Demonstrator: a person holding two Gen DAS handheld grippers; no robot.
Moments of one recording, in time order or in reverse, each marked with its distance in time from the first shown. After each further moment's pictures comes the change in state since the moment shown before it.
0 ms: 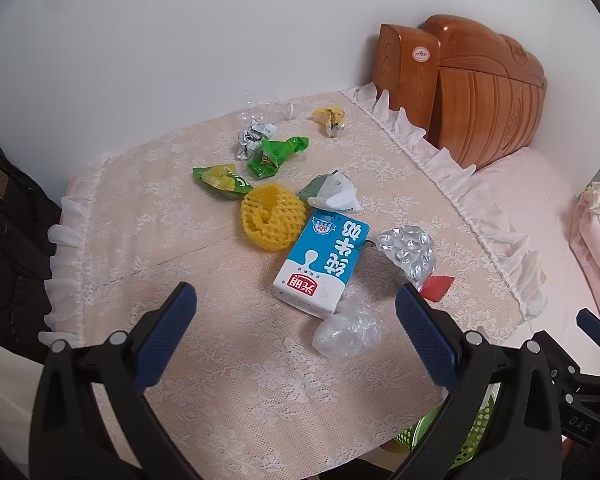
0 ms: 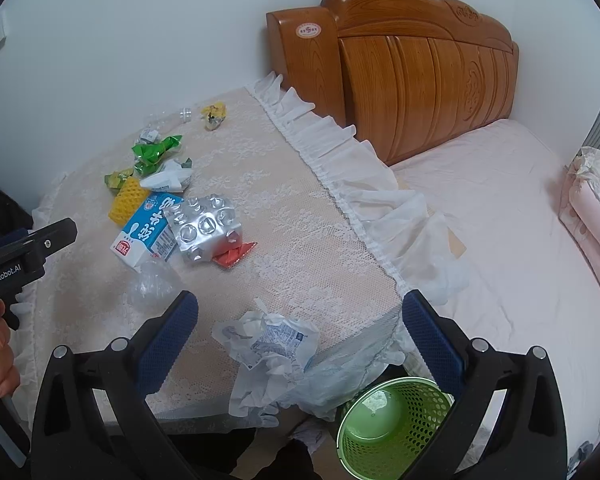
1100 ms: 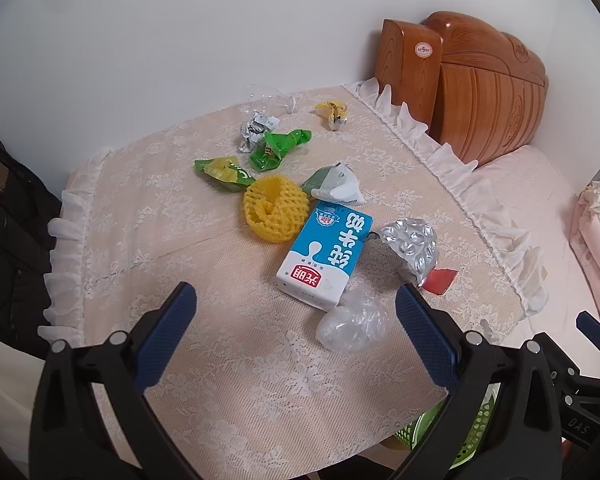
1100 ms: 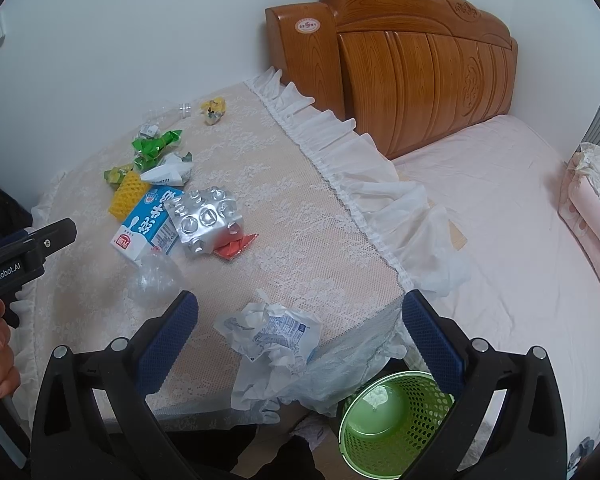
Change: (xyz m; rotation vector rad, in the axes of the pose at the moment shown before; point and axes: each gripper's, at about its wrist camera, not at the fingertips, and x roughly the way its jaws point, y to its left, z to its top) left arm -0.002 0.005 -0.004 -0.004 0.016 -0.004; right arm 0.001 0.002 -0.005 0.006 0.010 -0.005
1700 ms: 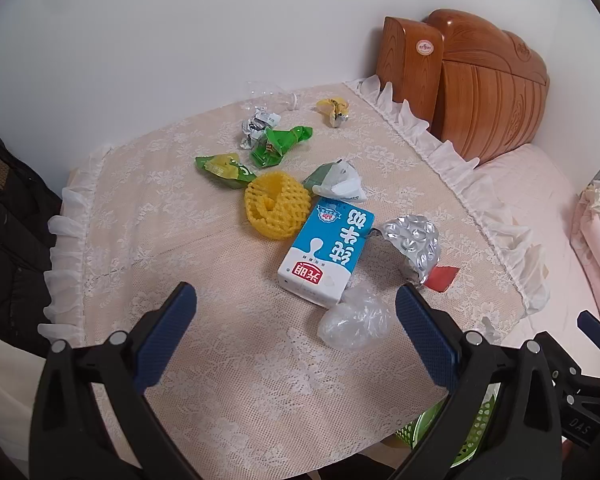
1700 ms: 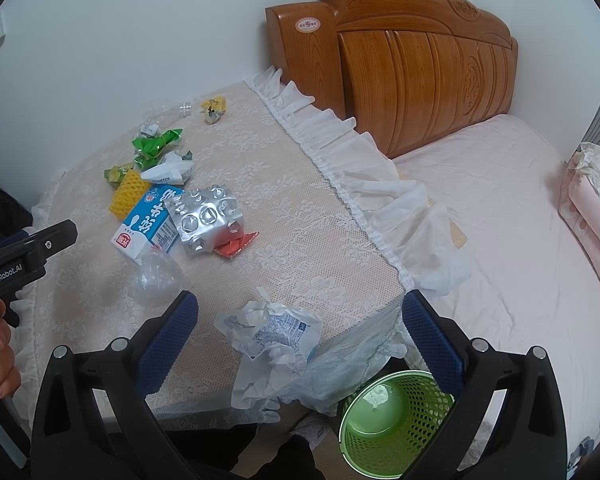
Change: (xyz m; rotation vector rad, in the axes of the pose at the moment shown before) left arm 0.002 0.004 -0.003 -0.002 0.003 0.000; right arm -0.001 0.001 -0.002 -0.001 0.002 -0.002
